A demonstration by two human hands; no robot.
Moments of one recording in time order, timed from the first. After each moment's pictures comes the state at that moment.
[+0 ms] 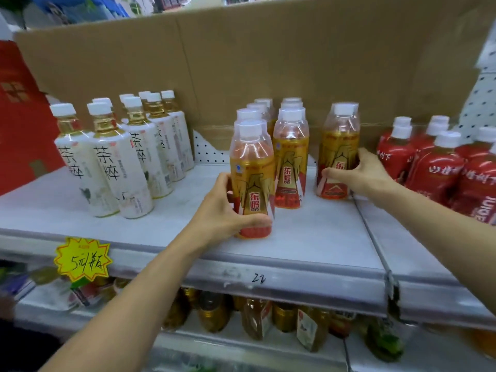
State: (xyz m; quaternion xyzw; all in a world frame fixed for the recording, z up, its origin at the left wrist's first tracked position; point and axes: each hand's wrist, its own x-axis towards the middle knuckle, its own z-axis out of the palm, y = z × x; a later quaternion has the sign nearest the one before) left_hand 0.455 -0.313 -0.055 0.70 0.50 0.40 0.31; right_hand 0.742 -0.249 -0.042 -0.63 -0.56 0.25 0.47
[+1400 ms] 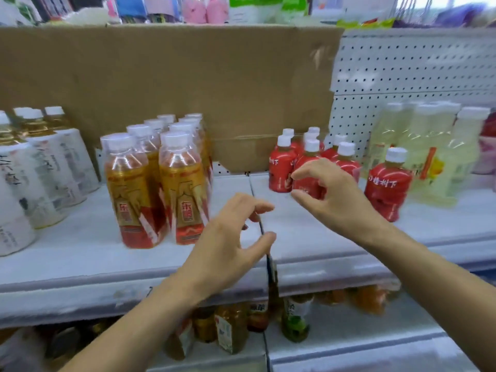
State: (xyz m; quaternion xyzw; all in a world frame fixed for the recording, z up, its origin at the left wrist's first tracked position) left_hand 0.596 -0.379 -0.063 0.87 0.25 0.40 0.12; right_hand 0.818 -0.399 -0.031 -0.58 -0.71 -0.06 0.40
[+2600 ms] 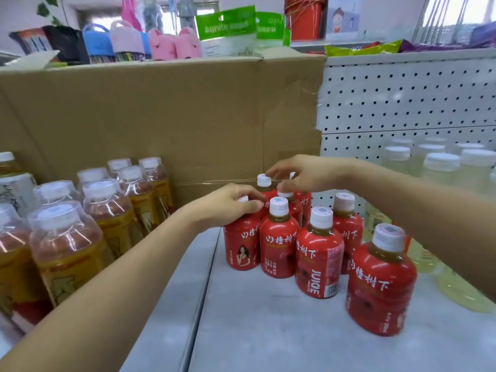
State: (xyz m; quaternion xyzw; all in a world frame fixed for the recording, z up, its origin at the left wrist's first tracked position) left_hand 0.748 -0.201 0.027 0.81 0.42 0.23 0.33; right_hand 0.957 -0.224 0.079 -0.59 -0.79 0.11 0.10
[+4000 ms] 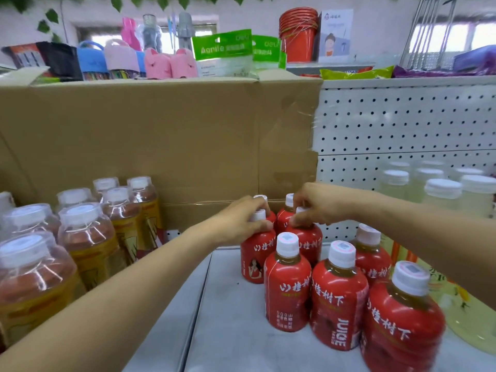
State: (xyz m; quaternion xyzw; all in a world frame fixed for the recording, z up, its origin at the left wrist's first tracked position) left_hand 0.782 -0.170 0.026 0.89 0.39 0.20 0.15; right_hand 0.988 -0.210 0.066 -0.63 -0.77 0.04 0.07
